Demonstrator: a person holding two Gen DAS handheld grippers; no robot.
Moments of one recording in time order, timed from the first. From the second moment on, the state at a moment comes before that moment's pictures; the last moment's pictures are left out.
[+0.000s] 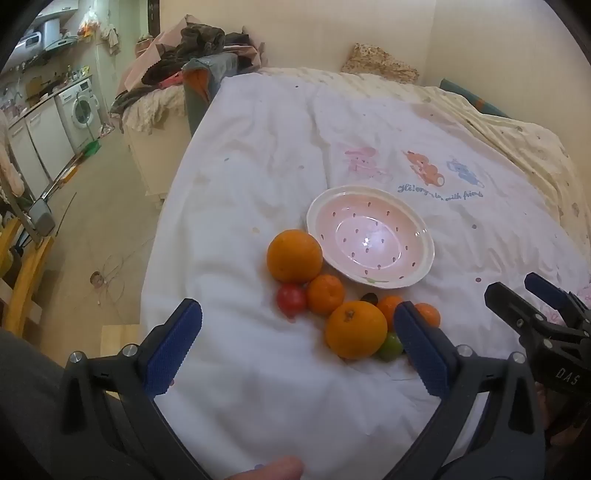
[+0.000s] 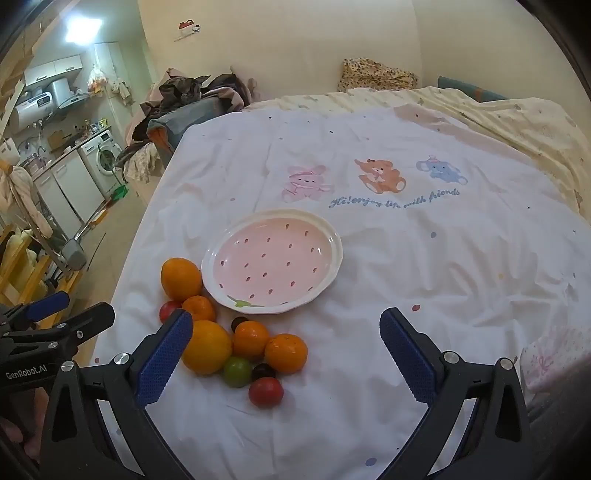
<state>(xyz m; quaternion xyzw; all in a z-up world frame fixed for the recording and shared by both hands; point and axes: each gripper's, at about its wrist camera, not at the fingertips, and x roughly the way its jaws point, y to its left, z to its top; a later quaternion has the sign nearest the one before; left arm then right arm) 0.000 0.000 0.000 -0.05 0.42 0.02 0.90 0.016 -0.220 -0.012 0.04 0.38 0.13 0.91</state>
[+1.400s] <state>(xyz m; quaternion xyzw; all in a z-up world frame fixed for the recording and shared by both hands) 0.001 0.000 -0.001 -0.04 0.42 0.02 0.90 0.019 -0.224 -0.008 0.05 0.38 0.12 0.91</state>
